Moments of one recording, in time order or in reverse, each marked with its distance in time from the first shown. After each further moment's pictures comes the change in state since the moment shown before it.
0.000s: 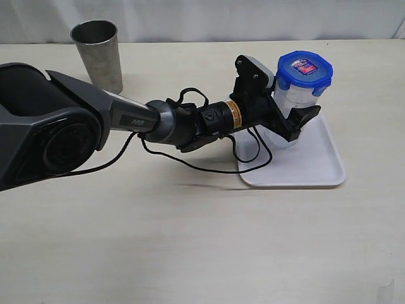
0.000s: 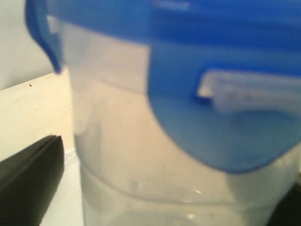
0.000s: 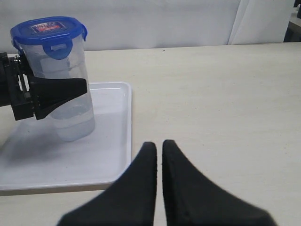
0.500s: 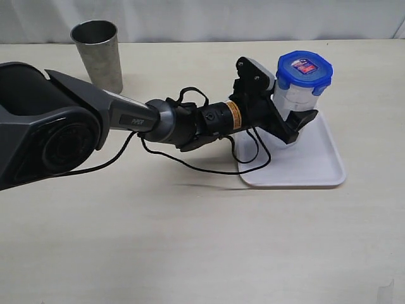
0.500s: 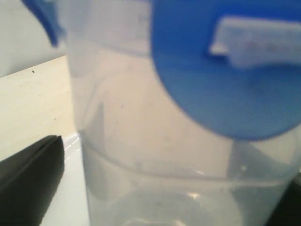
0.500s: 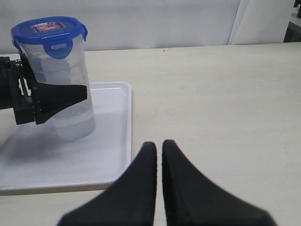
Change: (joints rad) left arm 0.004 -0.004 0.000 0.023 0.058 -0.009; right arm 0.000 0.000 0.000 0.000 0.000 0.000
